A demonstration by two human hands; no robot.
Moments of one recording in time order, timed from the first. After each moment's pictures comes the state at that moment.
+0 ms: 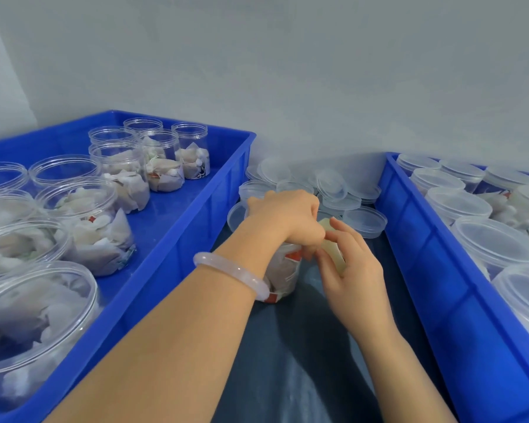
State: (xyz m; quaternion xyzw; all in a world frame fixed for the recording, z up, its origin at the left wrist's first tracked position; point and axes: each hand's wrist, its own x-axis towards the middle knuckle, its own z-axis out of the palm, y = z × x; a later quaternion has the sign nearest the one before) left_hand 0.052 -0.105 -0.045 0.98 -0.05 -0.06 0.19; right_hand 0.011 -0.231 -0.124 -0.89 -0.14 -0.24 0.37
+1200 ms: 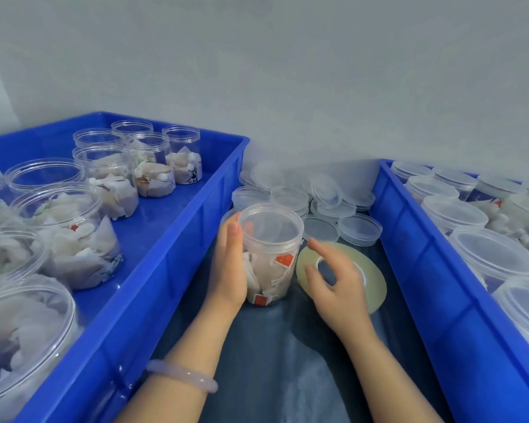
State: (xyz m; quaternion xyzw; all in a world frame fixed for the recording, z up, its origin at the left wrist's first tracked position) left_hand 0.042 -0.071 -0.152 0.62 0.02 0.20 0.76; right_hand 0.042 -0.230 -0.161 -0.84 -0.15 -0.19 0.49
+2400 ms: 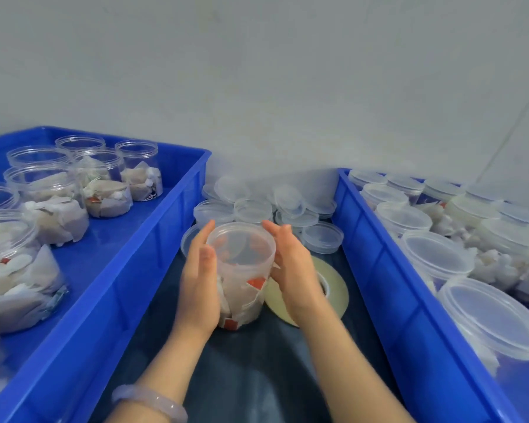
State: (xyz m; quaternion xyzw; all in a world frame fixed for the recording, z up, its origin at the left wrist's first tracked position) left_hand 0.040 -0.086 -0.150 0.62 -0.02 0.23 0.75; right_hand 0.058 -0.205 -0.117 -0.66 -0.11 -0.01 0.74
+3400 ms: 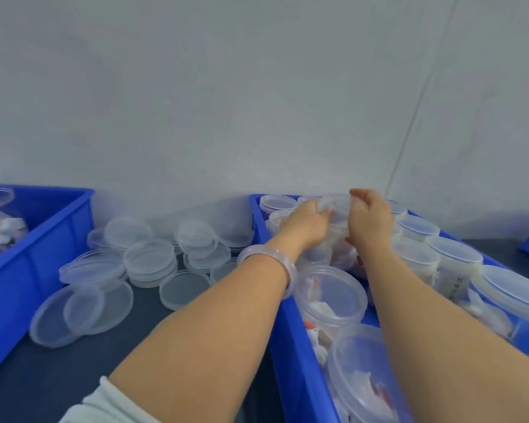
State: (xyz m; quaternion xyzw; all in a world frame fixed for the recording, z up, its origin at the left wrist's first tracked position) left_hand 0.190 -0.351 -0.031 0.86 -0.21 -0.04 0.46; right_hand 0.174 -0.458 -0.032 -0.78 0.16 -0.35 0.49
